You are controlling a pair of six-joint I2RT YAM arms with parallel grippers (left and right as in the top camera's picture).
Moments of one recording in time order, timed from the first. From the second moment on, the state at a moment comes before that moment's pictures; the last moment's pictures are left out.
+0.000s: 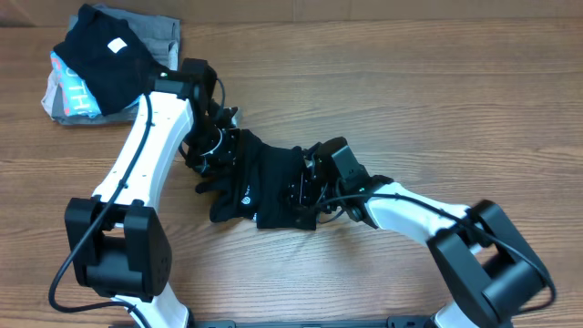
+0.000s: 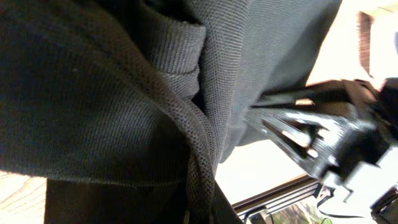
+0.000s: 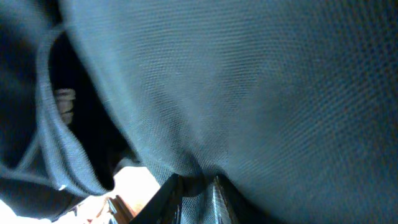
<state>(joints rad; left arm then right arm) -0.16 1.86 1.57 -1.39 0.36 -0.08 0.61 1.78 0.83 0.05 -0.58 0.88</state>
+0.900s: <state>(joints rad) -0.40 1.89 1.57 -1.24 0.38 -0.19 0.57 1.88 0.85 0.05 -0.67 0.98</state>
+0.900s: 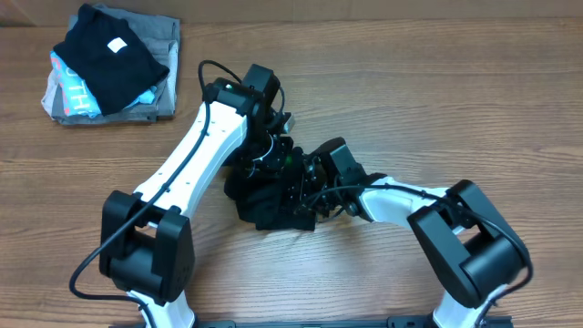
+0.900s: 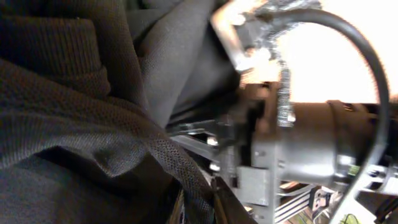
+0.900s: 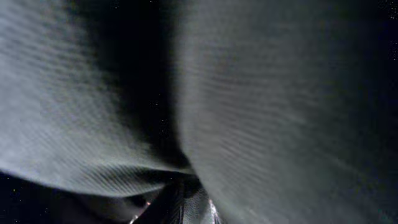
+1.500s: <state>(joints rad) -0.41 1.90 1.57 -1.21 0.37 -0.24 0.45 1.33 0.83 -0.41 -0.49 0.84</state>
